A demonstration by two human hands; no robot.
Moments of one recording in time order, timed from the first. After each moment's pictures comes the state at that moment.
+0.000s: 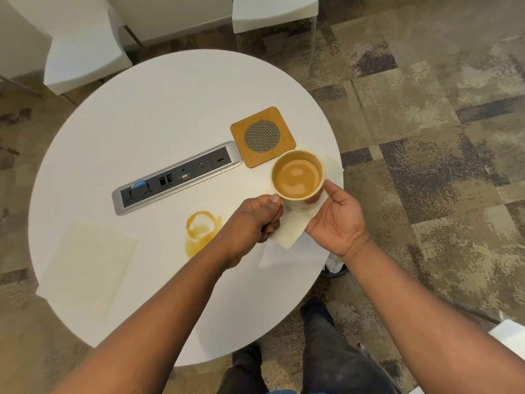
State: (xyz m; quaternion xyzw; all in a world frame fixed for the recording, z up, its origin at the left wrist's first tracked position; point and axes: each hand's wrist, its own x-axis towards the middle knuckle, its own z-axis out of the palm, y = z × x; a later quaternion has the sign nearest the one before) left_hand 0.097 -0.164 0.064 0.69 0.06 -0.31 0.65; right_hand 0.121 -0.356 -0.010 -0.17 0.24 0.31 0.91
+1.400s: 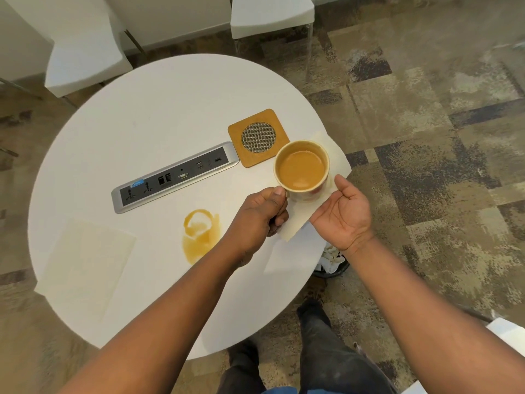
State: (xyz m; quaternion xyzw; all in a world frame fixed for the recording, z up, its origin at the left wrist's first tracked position) left_hand 0.088 -0.190 0.077 0.67 0.07 -0.25 0.70; right_hand 0.118 -0.372 0.007 -0.15 0.22 0.24 0.93
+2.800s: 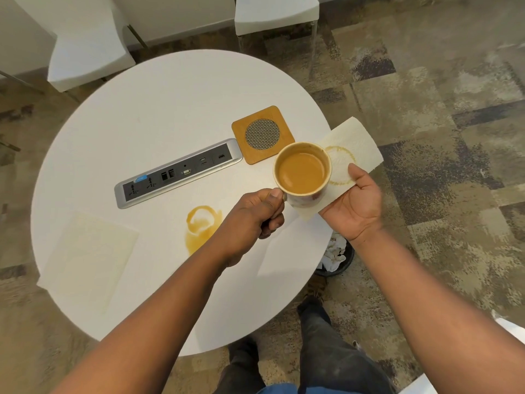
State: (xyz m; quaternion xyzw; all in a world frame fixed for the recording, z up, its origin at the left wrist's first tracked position) left_hand 0.083 -0.169 0.086 0.68 0.04 -0.28 0.68; right_hand 0.128 -0.380 0.013 -0.16 0.25 0.22 0.93
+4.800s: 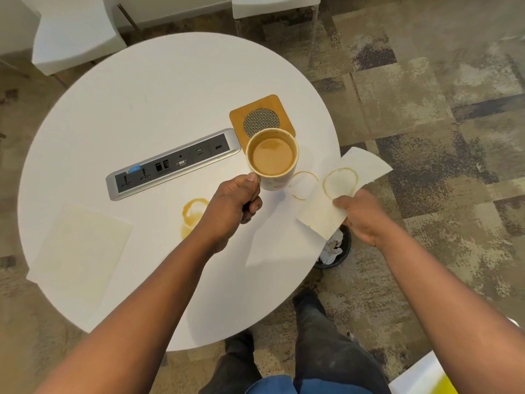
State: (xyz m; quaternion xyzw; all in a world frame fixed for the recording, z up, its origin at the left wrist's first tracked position) left_hand 0.095 -0.143 0.064 0.69 0.12 -0.23 0.68; right_hand 0.116 -0.413 -0.033 -0.65 0.28 0.26 0.65
